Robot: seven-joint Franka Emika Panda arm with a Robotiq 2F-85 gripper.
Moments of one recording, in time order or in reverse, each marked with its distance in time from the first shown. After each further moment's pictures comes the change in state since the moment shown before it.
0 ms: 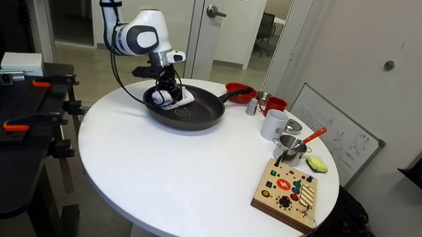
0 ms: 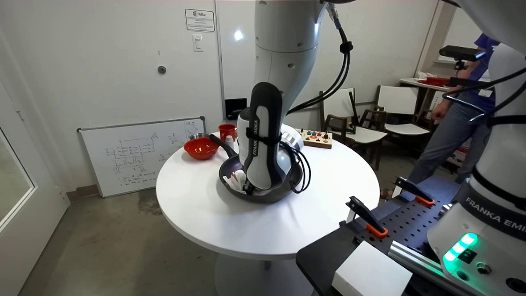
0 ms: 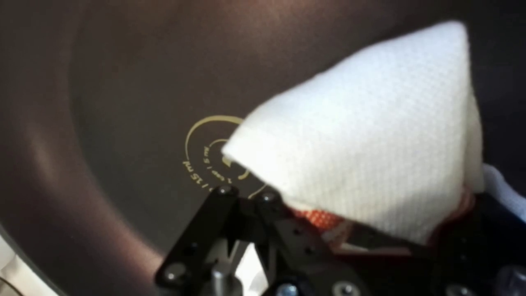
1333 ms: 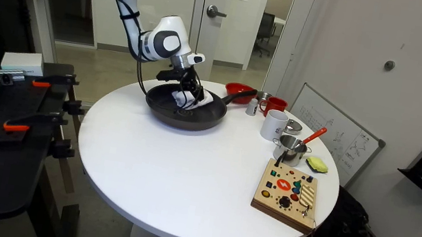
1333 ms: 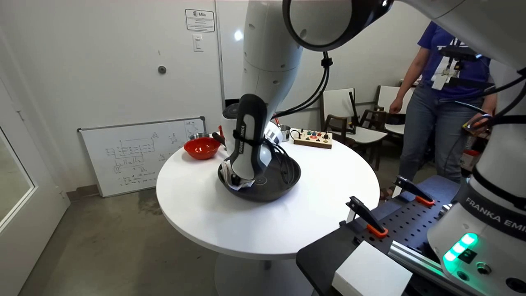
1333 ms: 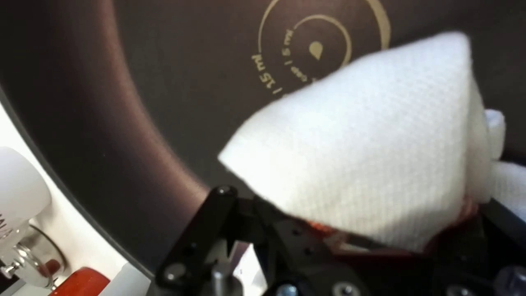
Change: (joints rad) arm -0.019 0.154 -0.085 0.300 -0.063 -0.135 0.075
